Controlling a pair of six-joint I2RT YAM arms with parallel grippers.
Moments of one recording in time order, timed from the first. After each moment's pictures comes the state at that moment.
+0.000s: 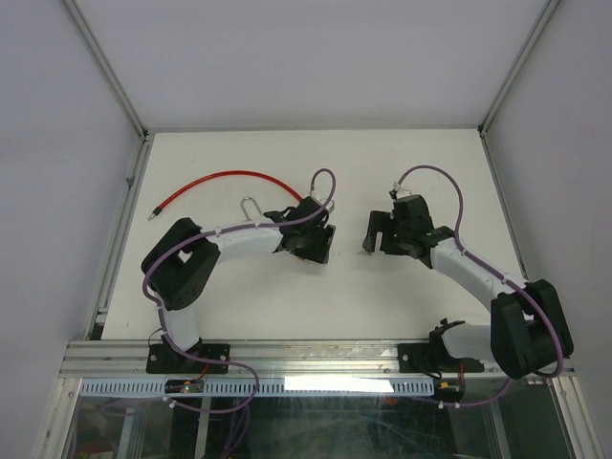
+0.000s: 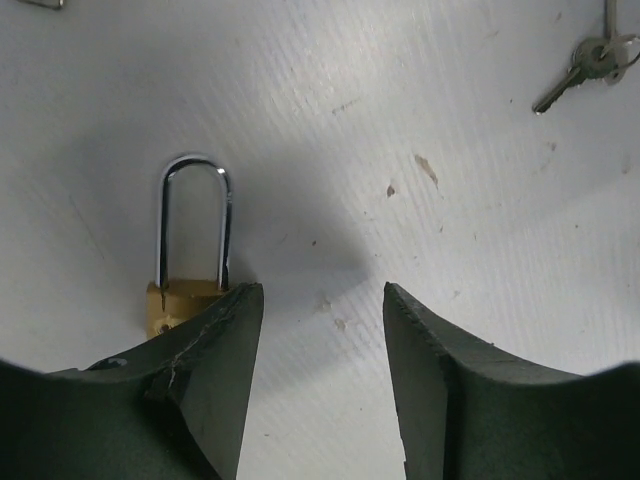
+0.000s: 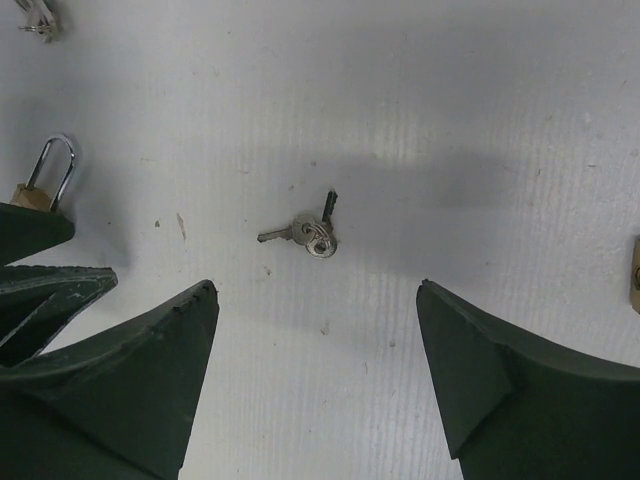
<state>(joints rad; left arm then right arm) -0.83 1.85 1.17 -0.31 0.02 -0.45 0.39 1.26 0.69 -0.32 -0.04 0.41</state>
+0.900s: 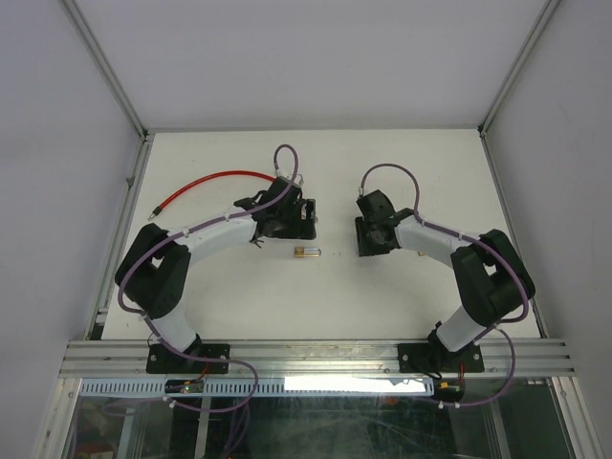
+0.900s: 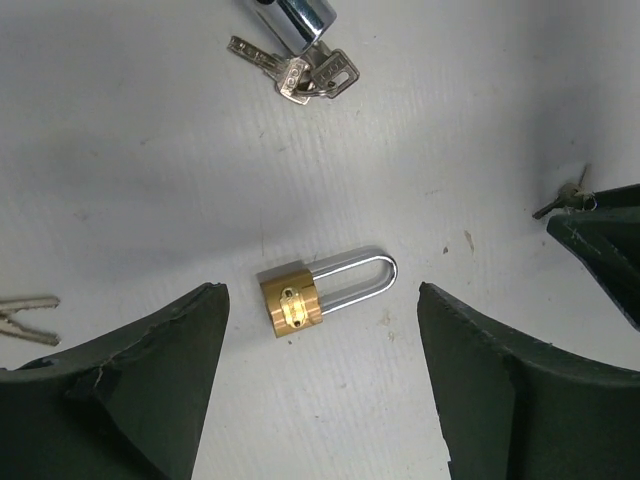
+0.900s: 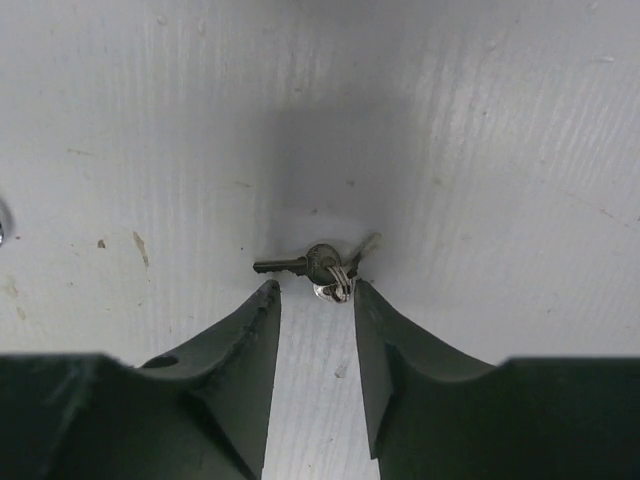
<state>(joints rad) -0.69 1.67 1.11 -0.33 -0.03 -0.55 0.53 1.60 0.90 -0.43 0.09 0.36</state>
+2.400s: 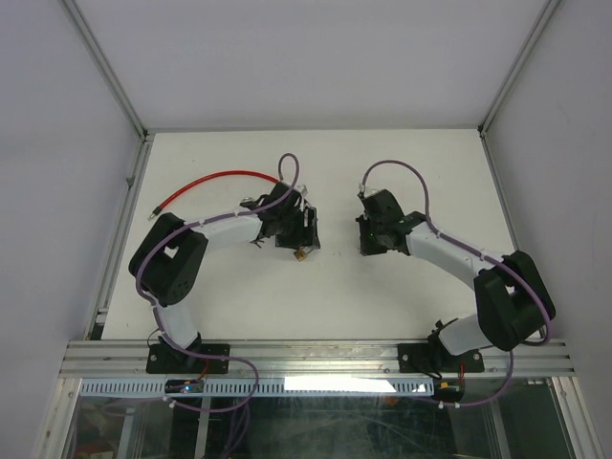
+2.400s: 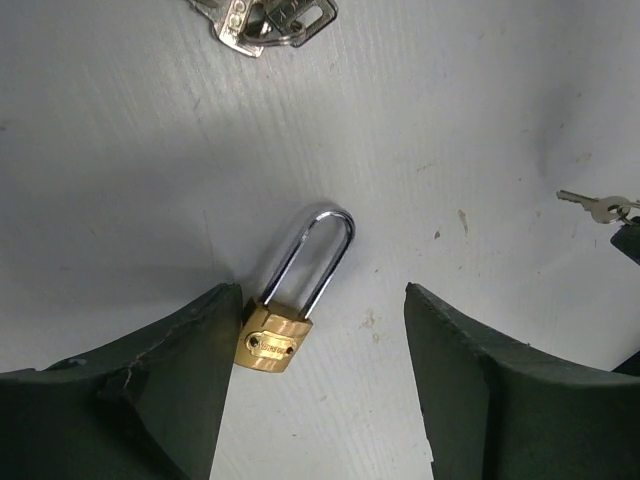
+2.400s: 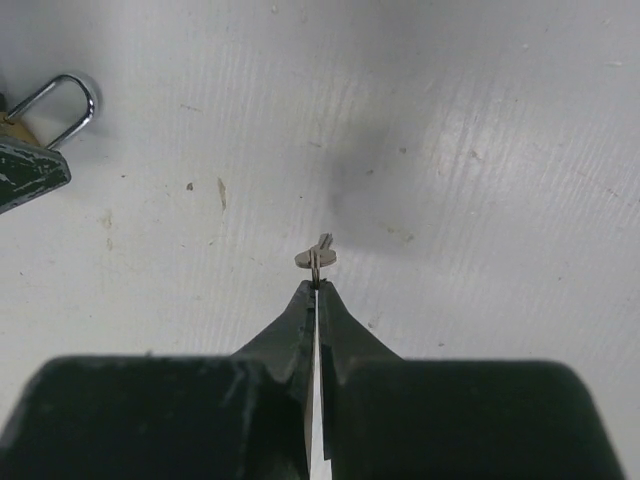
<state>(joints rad) -0.65 1.82 1.11 -0.24 0.19 -0.57 0.56 1.44 0.87 -0.47 0.03 0.34</state>
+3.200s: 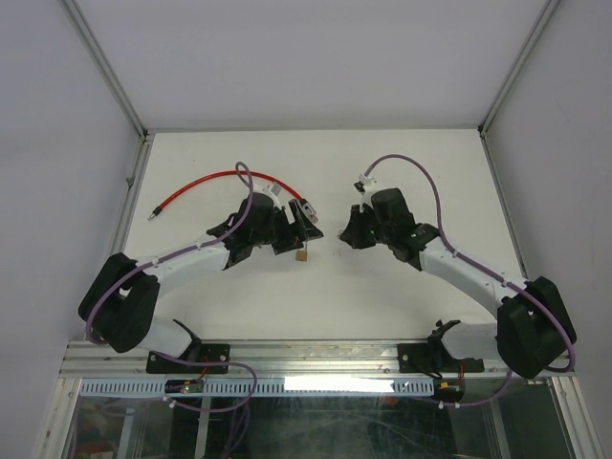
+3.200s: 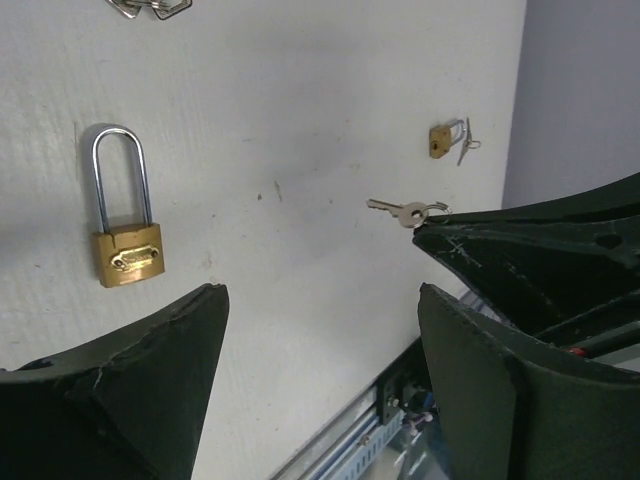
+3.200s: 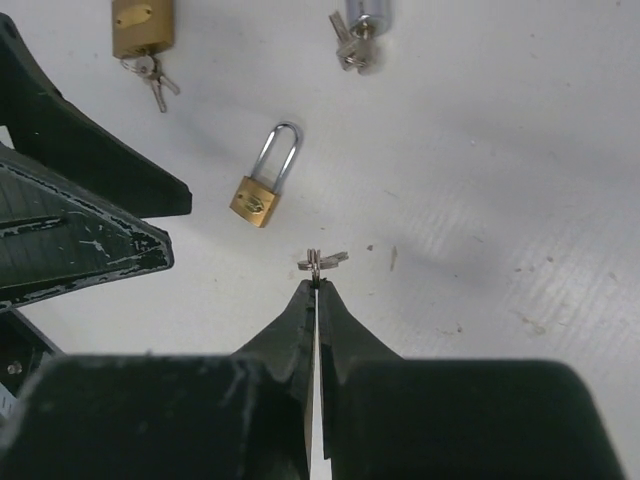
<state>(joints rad) -0.65 1.45 0.80 0.06 0.24 -0.94 0.59 1.27 0.79 -0.20 -0.16 0.37</state>
